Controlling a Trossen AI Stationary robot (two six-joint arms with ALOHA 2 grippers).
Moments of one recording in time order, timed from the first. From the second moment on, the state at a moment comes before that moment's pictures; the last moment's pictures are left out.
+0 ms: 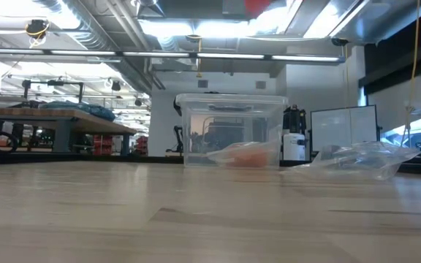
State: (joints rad) left arm -0.78 1.56 1.33 0.12 -1.03 0.58; right arm 0.21 1.38 1.71 -1.08 0.30 0.35
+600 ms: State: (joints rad) left arm -0.76 1.56 1.33 0.10 -1.03 0.55; right arm 0.23 1.36 1.59 -0.89 0.12 0.36
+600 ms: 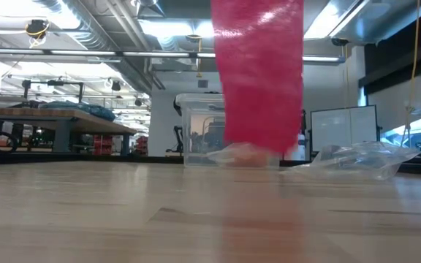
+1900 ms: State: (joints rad) left arm -0.75 1.56 1.33 0.14 -1.05 0.50; right arm 0.67 1.30 0.75 0.09 0.53 0.39
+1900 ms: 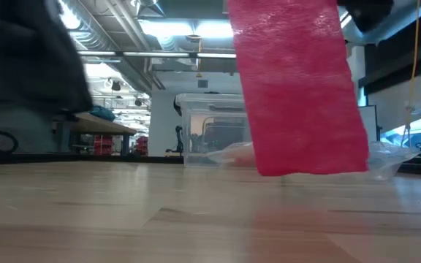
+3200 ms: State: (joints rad) left arm -0.83 1.56 1.33 0.47 -0.64 0.64; right arm 0.63 1.42 0.75 0.45 0.93 -0.26
